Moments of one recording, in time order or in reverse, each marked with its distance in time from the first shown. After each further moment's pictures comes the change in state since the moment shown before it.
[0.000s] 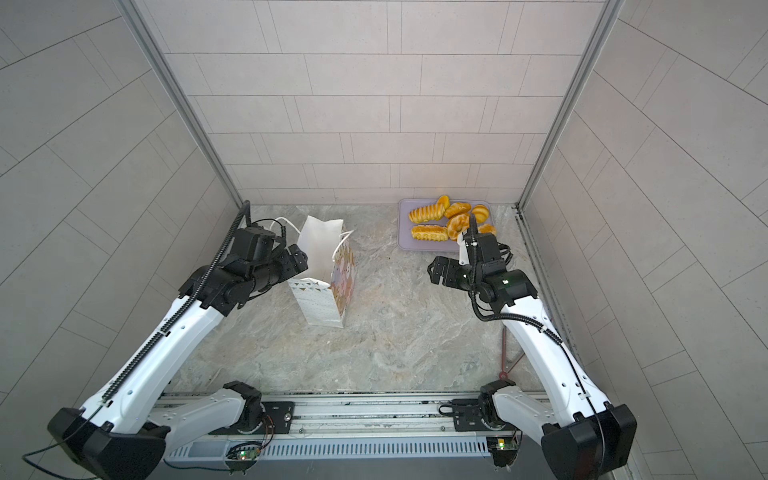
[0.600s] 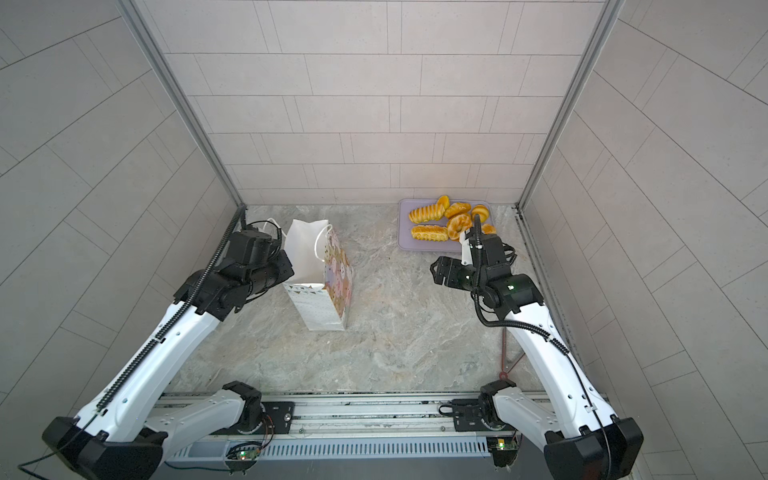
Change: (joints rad) left arm 0.002 -0.026 -0.035 0.010 -0.038 -0.004; right arm 0.000 -0.063 -0.003 0.017 -0.008 -0.027
